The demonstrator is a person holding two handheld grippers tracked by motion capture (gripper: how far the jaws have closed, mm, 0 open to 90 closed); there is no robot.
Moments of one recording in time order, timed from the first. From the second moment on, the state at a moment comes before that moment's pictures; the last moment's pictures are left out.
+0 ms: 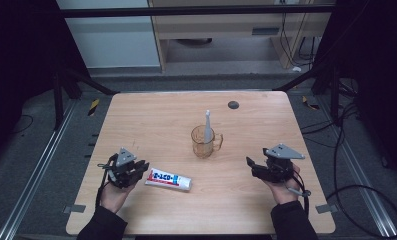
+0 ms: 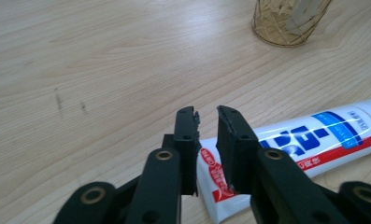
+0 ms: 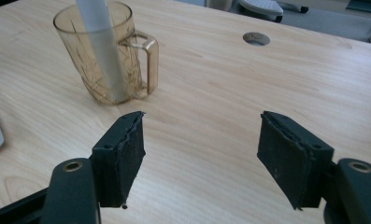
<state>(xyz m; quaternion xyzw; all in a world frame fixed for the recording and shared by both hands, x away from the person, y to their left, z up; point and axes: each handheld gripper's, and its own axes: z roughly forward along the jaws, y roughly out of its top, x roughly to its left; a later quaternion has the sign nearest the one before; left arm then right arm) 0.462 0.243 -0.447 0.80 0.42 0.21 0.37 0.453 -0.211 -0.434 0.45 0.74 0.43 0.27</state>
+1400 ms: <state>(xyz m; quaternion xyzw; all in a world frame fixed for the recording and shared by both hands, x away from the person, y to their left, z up) 0.495 0.200 -0.471 0.85 0.39 0.15 0.32 0.436 -0.241 -0.471 0.48 0.74 0.39 0.27</state>
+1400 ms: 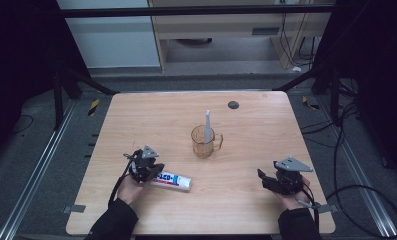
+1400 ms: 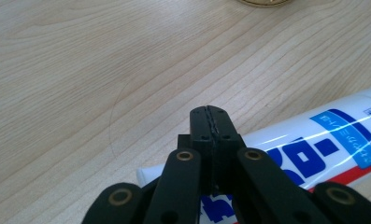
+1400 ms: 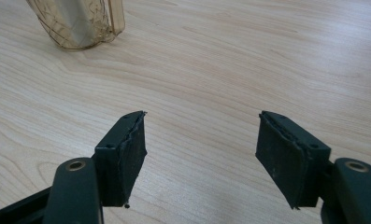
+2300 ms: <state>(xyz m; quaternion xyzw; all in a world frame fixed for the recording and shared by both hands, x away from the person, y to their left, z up) 0.479 0.145 -0.465 0.86 0.34 0.10 0.35 0.437 -0.243 -0.473 0.48 0.74 0.38 0.27</state>
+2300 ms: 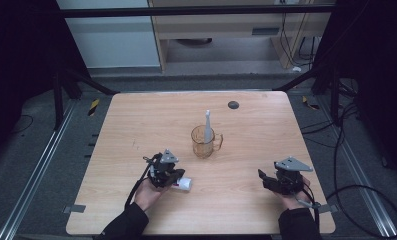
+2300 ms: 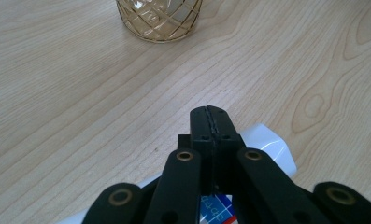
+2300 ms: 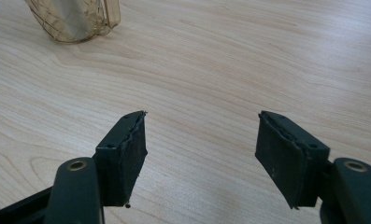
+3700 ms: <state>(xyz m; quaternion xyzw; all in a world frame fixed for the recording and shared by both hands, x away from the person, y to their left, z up) 0.449 0.150 -0.466 0.88 0.32 0.08 0.34 0.435 -0.247 -0.475 0.49 0.74 0.37 0.27</state>
